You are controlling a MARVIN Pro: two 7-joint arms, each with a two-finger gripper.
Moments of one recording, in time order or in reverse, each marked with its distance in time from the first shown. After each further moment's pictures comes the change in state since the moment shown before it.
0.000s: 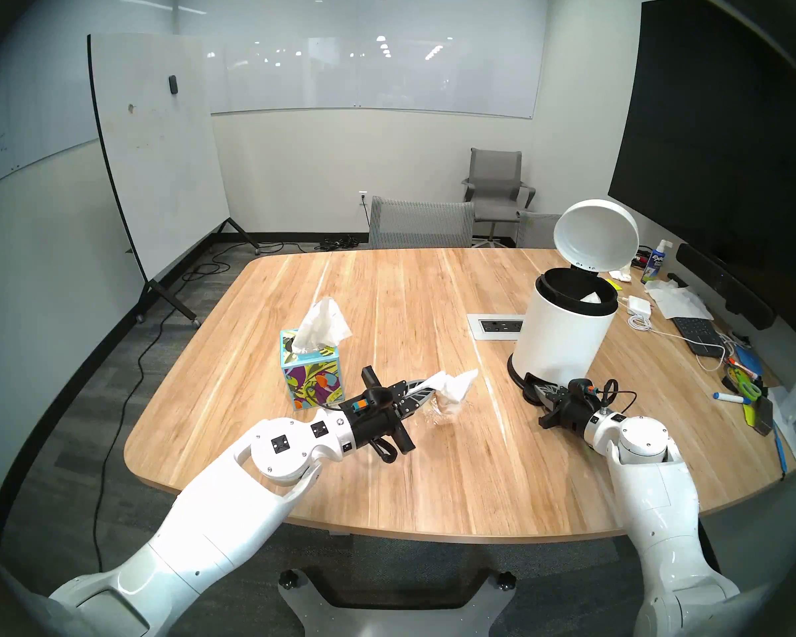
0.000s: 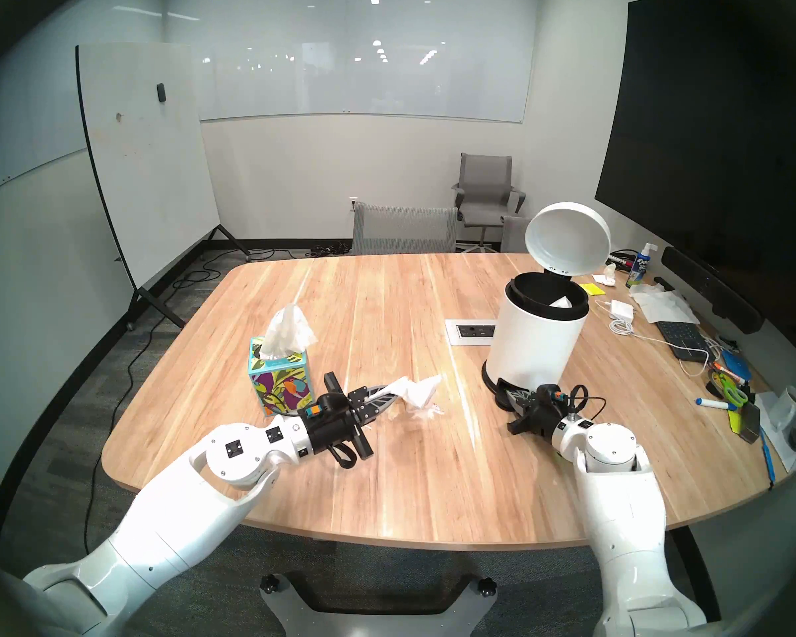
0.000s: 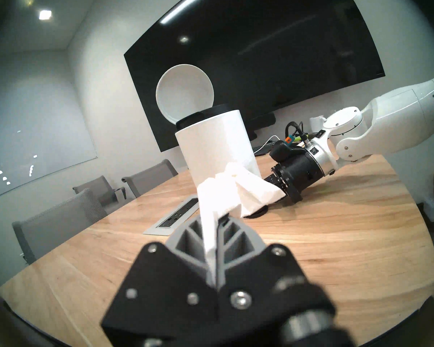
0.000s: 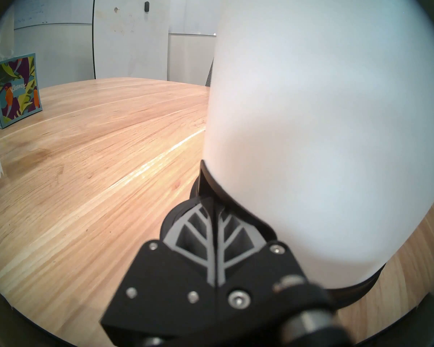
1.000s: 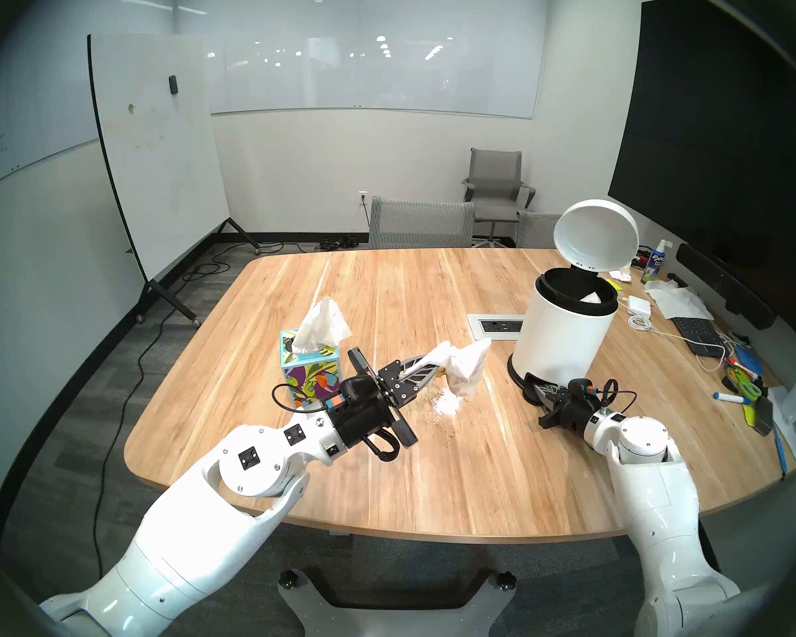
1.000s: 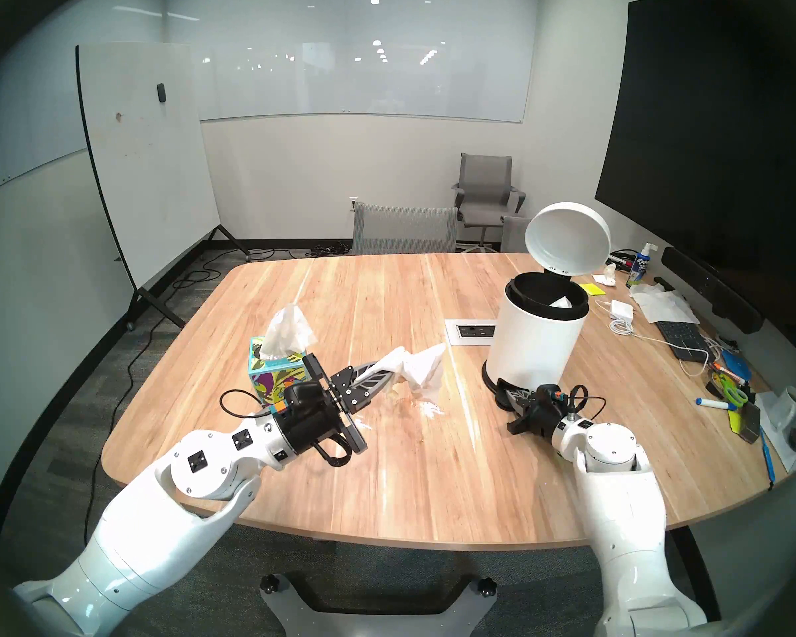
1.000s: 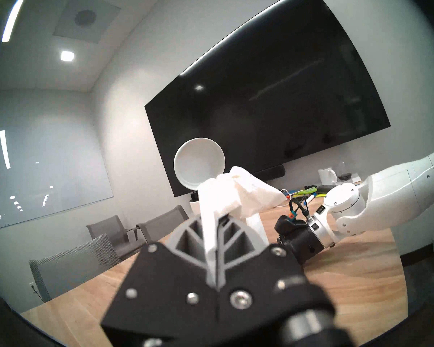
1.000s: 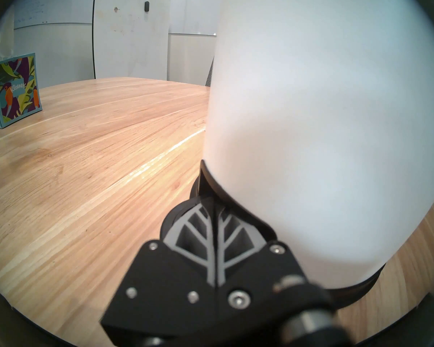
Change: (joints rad) left arm 0.100 0.030 -0.035 -0.273 -0.083 -0.007 0.062; right arm 0.000 0.003 -0.004 0.000 0.003 0.000 -0.004
